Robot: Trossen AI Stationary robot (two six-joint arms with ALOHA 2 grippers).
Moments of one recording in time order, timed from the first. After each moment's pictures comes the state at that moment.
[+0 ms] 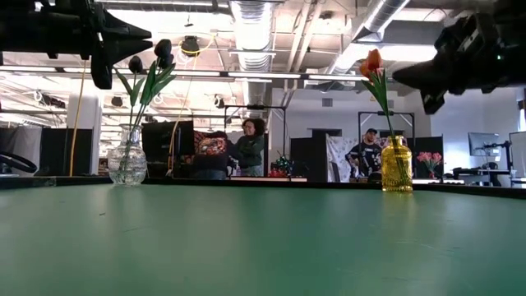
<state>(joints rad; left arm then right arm) 0.02 0.25 0.14 0.31 -0.37 -0.40 -0.29 0.32 0.09 0.25 -0.16 0.28</state>
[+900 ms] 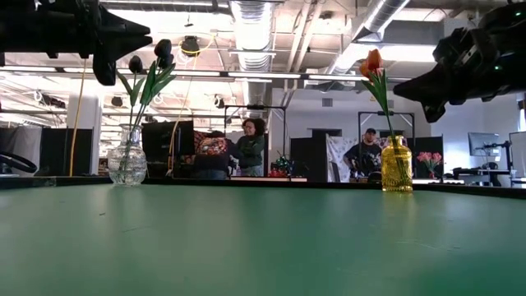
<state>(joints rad) 0.02 0.25 0.14 0.30 -0.27 -0.31 -0.40 0.32 0.08 0.18 -0.27 0.24</state>
